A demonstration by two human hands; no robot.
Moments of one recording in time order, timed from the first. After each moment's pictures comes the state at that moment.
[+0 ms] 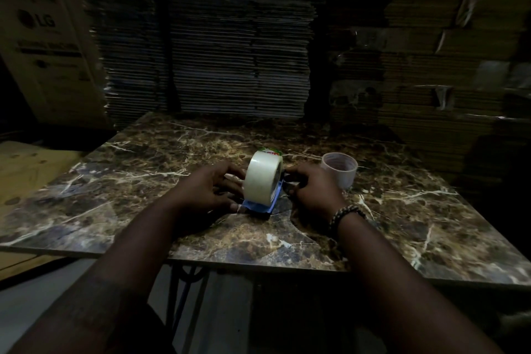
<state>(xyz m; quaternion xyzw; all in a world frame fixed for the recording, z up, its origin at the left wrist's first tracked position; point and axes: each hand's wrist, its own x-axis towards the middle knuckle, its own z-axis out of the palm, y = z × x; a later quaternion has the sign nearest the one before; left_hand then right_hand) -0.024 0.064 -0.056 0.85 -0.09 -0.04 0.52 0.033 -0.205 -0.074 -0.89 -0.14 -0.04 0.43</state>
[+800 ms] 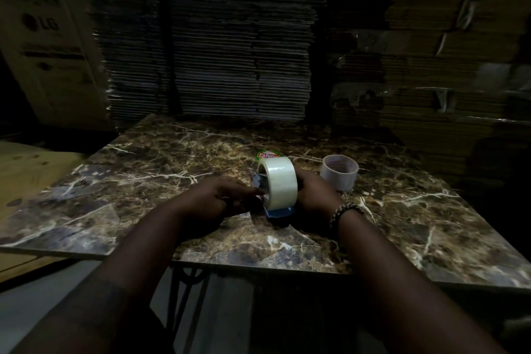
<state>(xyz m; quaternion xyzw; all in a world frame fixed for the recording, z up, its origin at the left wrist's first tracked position) -0.036 0.038 -0.065 0.77 -0.10 -0.06 0.63 0.031 -0.200 -0.073 -0.84 -0.17 0.05 0.52</state>
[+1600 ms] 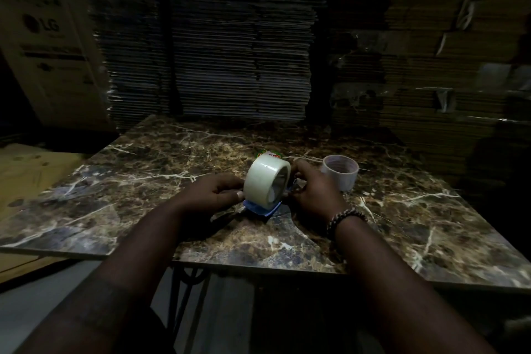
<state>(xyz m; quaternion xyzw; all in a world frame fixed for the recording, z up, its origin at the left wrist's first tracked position) -0.027 0.061 -0.063 0.84 -0.11 -0.03 0.53 0.029 -0.207 -0.076 -0.90 -0.18 -0.09 0.40</state>
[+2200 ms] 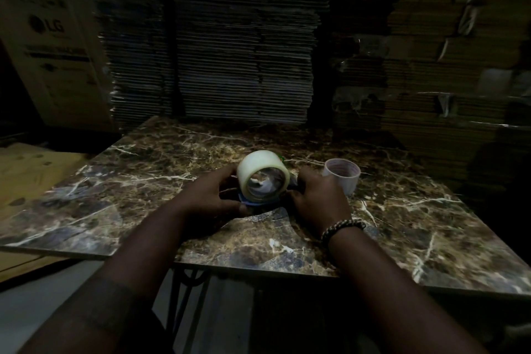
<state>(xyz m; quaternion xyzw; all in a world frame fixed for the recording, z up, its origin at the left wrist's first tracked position) -0.021 0.065 -0.065 0.86 -0.10 -0.01 0.50 0.003 -0.205 -0.059 -0.93 -0.15 -0.20 0.27</state>
